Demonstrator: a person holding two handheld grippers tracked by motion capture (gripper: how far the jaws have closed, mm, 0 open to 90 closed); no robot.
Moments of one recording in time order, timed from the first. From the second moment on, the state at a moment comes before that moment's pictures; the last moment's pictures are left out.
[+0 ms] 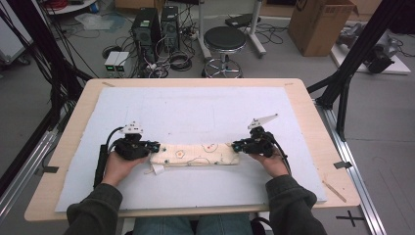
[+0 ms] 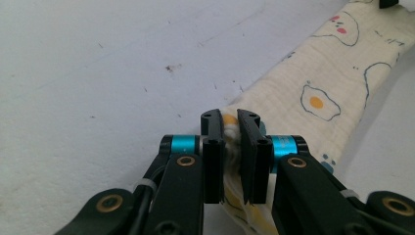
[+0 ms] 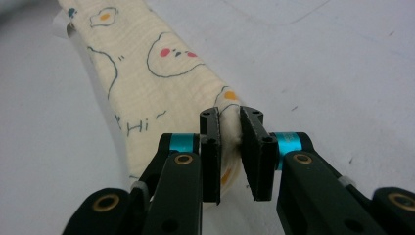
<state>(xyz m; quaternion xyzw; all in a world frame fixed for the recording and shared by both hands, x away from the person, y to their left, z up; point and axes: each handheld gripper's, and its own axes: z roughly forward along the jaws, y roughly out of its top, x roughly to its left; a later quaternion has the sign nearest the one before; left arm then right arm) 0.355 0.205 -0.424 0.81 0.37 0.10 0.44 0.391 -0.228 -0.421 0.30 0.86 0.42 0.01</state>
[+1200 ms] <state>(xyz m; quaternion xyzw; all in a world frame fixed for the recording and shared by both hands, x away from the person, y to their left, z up) 0.419 0.196 -0.416 0.77 0.44 0.14 0.43 0.450 -0.223 -0.419 0.36 0.84 0.40 0.06</state>
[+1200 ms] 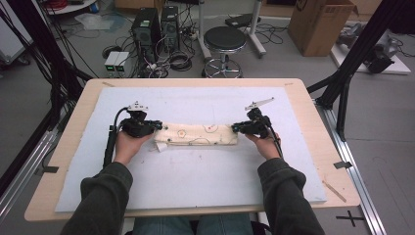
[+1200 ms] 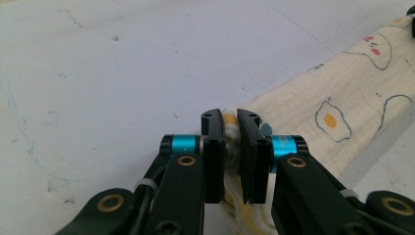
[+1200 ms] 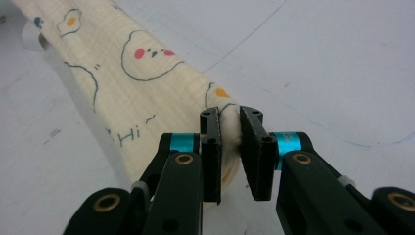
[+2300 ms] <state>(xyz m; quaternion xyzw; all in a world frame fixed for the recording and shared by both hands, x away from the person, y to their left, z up) 0.391 0.198 -0.430 0.81 0.39 0.12 0.41 0.432 -0.207 -0.427 0.34 0.85 0.39 0.08</state>
